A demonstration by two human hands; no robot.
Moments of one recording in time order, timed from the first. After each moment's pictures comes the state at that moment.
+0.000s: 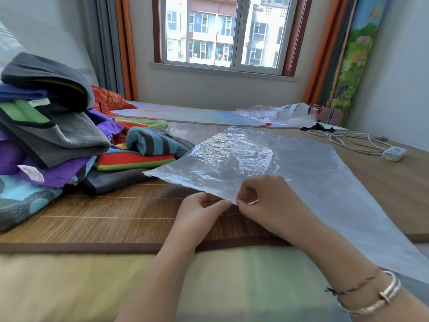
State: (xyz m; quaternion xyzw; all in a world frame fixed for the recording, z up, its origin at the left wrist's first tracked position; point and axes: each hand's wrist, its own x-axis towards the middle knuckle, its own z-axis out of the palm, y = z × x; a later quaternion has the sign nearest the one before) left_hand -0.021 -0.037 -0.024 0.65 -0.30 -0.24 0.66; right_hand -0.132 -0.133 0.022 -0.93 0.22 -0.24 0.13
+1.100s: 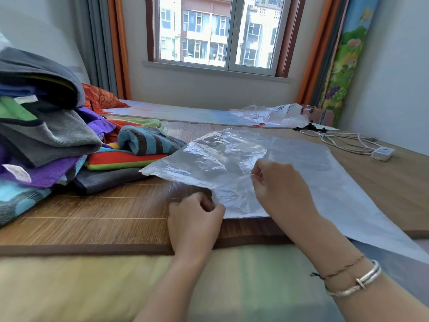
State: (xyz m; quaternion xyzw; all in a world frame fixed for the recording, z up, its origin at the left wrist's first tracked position) left_hand -0.033 -0.052 -0.036 0.82 -0.25 0.01 0.51; right_hand -0.132 -0.155 0.022 -0.89 0.33 -0.33 -0.04
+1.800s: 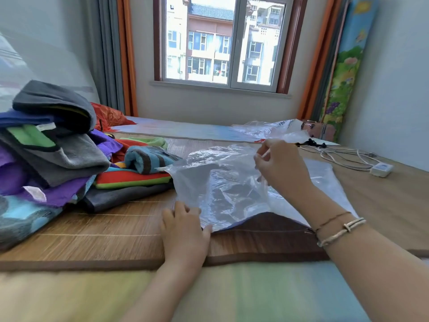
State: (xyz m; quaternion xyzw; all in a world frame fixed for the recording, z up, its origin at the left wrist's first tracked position) left_hand -0.022 -0.043 -0.030 0.89 -0.35 0.10 0.27; right_hand -0.115 -0.199 0.080 -0.86 0.29 -0.42 0.09
